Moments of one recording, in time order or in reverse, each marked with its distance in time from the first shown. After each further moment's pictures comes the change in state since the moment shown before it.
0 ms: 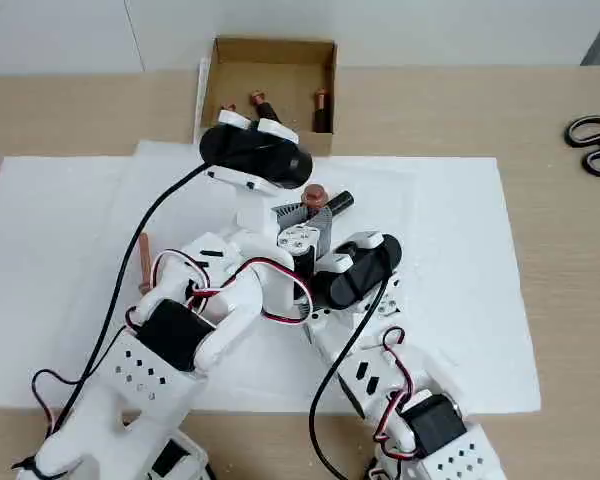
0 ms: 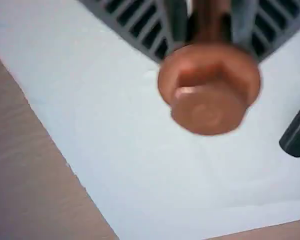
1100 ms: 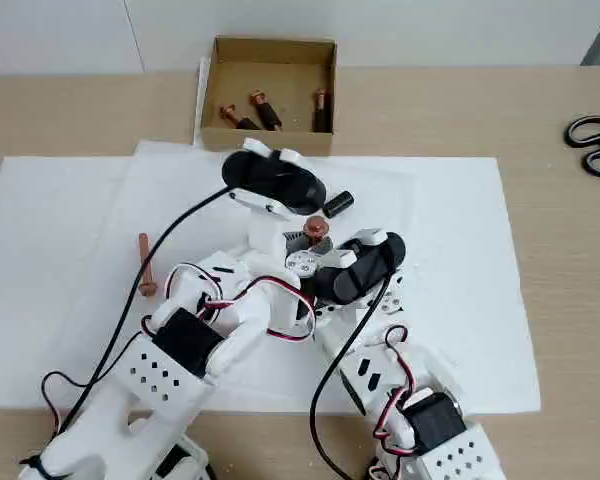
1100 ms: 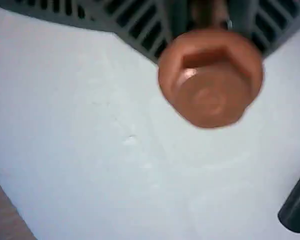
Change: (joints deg) left arm 0.5 -0.6 10.0 -1.8 -2.0; right arm 1.9 0.1 0.2 0.1 -0.1
